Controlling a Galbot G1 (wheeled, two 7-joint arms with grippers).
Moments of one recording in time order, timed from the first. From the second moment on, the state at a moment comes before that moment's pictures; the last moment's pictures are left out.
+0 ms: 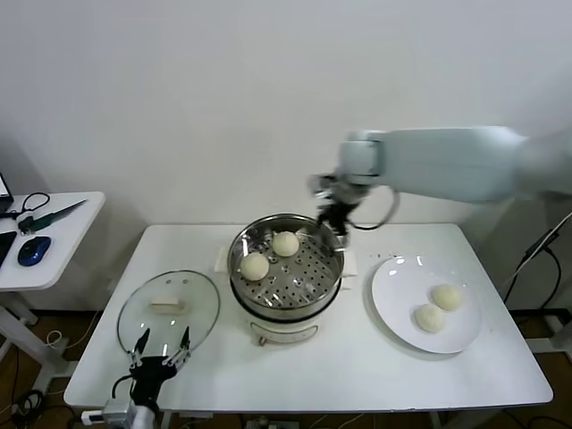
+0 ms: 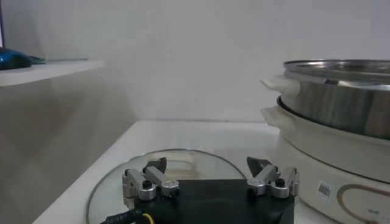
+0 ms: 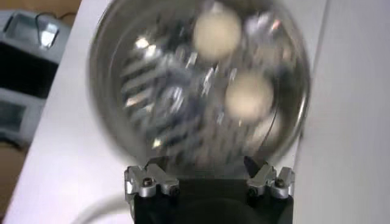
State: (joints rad) left arm 1.67 -1.44 -0.64 -1.96 -0.18 0.05 -0.01; right arm 0.93 0.99 -1.83 1.35 0.75 -0.27 -0.92
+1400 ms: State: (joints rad) left arm 1.68 -1.46 -0.65 -1.95 -0.16 0.05 -0.01; right arm 0.22 0.59 -1.32 1.21 0.28 -0.25 -0.89
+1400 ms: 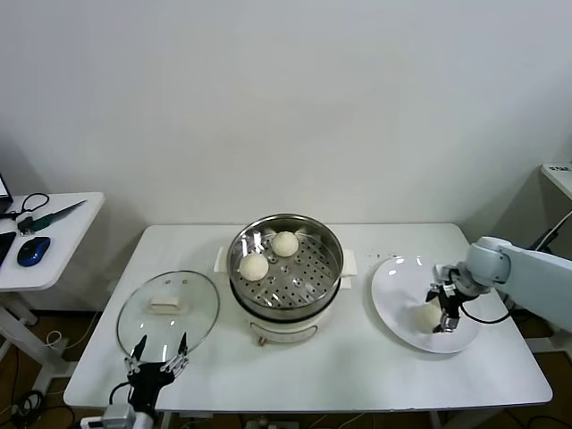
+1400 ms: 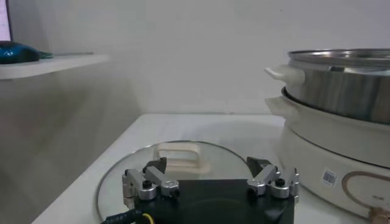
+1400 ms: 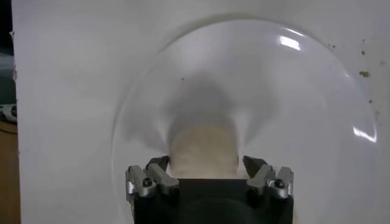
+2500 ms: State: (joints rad) left arm 1.69 -1.46 -0.65 -1.96 -0.15 0.05 -0.01; right arm 0.94 1.05 -1.58 1.41 0.28 0.22 -1.04
